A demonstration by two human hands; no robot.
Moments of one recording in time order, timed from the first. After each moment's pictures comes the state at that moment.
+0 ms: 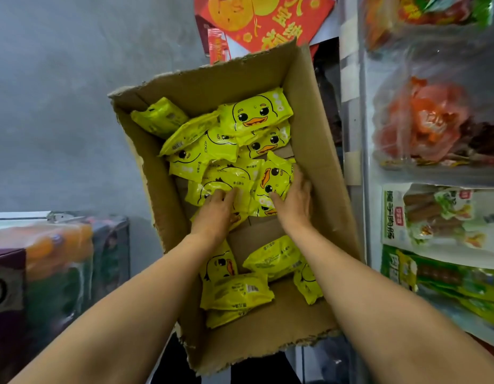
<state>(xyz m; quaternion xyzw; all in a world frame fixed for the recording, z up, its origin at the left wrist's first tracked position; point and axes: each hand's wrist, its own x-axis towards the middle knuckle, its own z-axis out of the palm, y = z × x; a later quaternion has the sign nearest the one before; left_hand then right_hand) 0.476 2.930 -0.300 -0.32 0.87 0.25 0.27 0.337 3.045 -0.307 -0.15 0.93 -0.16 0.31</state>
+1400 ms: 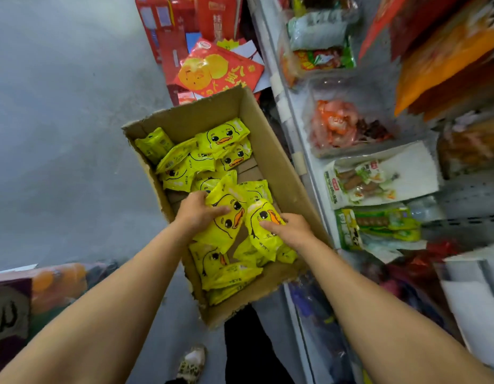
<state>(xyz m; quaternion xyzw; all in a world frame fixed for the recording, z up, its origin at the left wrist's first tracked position) 0.505 2.938 -0.168 -0.44 0.74 0.49 0.16 0.399 3.147 -0.202 0.00 0.84 -0.32 0.43</state>
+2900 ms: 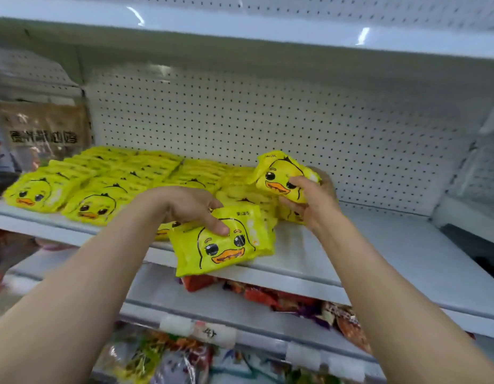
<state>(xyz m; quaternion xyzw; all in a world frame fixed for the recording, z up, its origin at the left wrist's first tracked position) 0.709 3.607 0.326 0.42 0.82 0.25 0.31 0.840 3.829 0.324 0.22 0.53 -0.74 -0.35</state>
